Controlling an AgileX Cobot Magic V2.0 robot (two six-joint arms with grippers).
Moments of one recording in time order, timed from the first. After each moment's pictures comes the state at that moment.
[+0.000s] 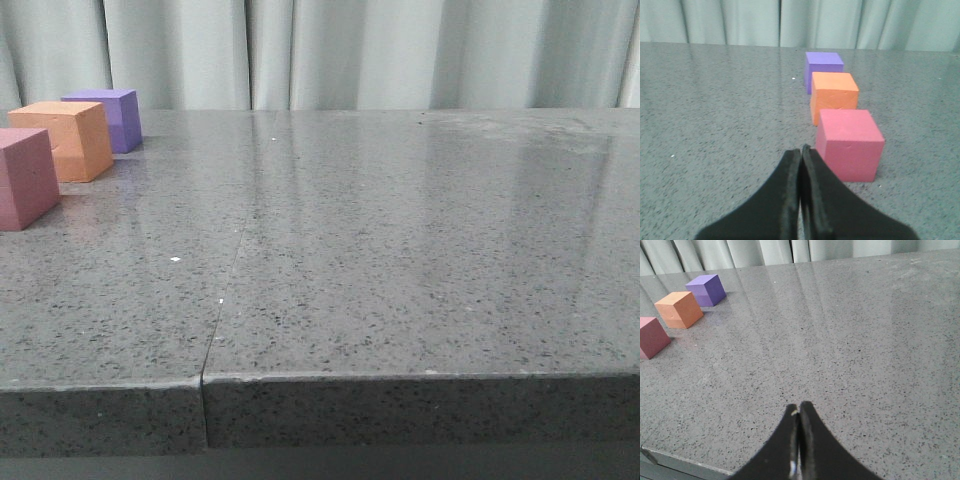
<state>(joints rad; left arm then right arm) -0.04 0.35 -0.24 0.00 0.16 -0.06 0.48 0.19 -0.37 -0.12 0.48 0.36</state>
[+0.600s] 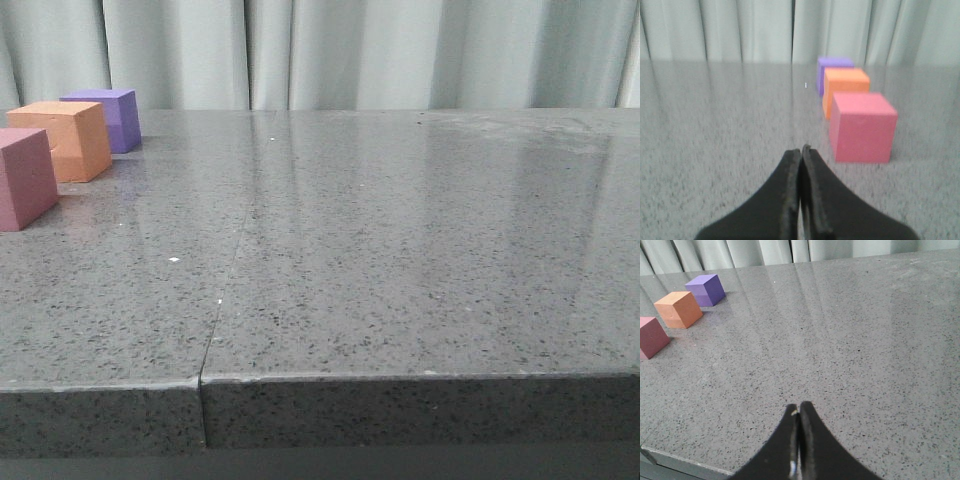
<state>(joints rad) 0.00 0.00 0.00 -0.02 0.10 -0.03 0.48 0.19 -0.37 -0.12 0.48 0.36</state>
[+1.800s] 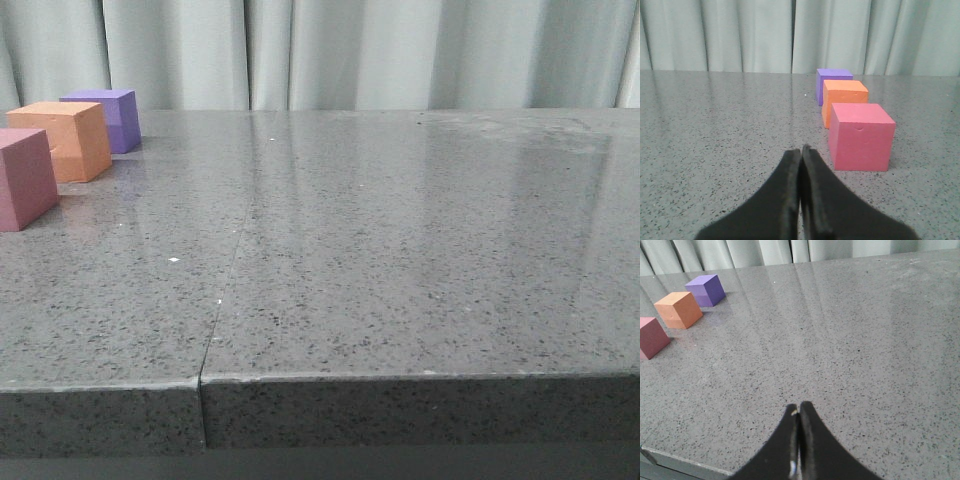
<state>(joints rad) 0.00 -0.01 0.00 -0.02 0.09 -0.03 0.48 0.19 -0.37 -0.12 0.48 0.36</state>
